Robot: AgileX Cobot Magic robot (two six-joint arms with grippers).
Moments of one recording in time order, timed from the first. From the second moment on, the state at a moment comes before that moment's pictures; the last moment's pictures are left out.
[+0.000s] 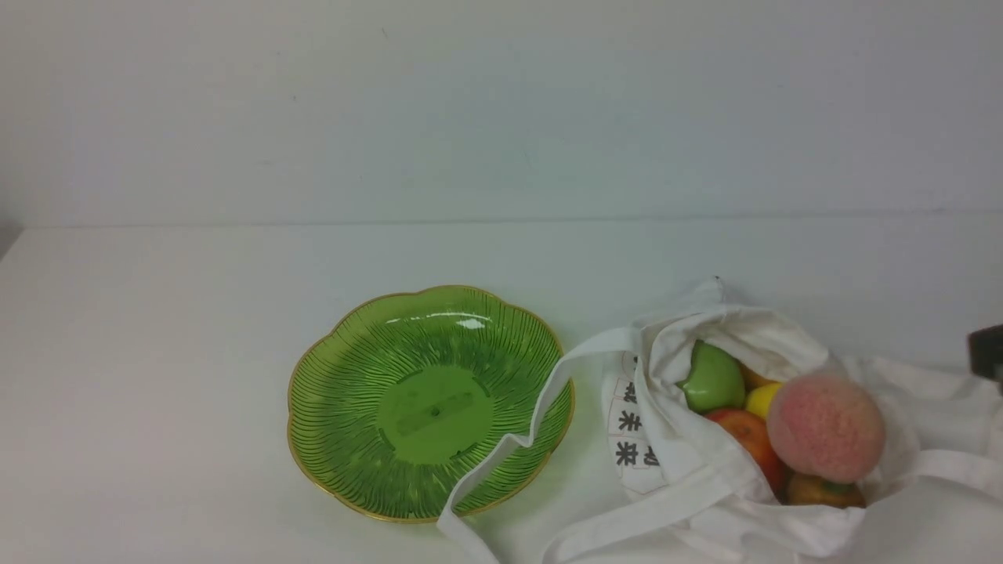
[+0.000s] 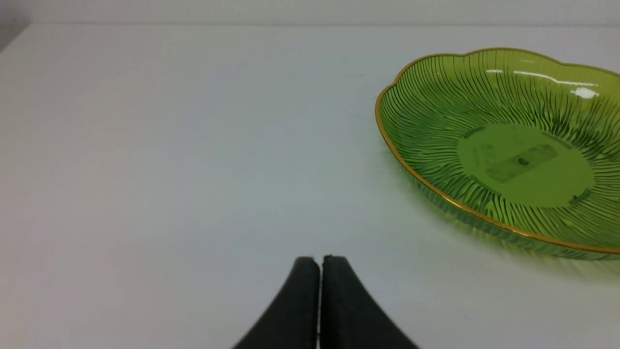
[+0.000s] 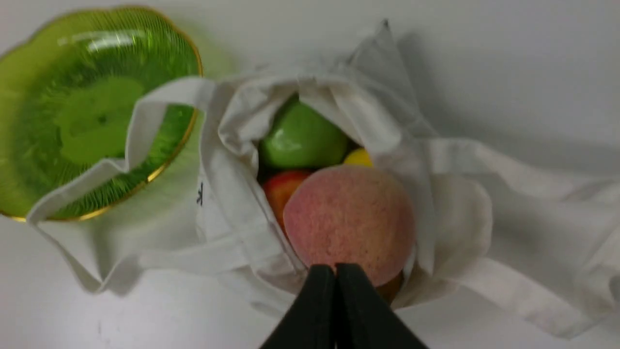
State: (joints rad) right arm 0.20 0.95 -0.93 0.18 1.02 -0.03; left arm -0.05 -0.01 0.02 -0.04 0.40 -0.01
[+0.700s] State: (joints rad) right arm 0.21 1.40 -0.98 0.26 0.89 -0.11; left arm -0.05 -0.01 0.02 -0.04 0.40 -0.01
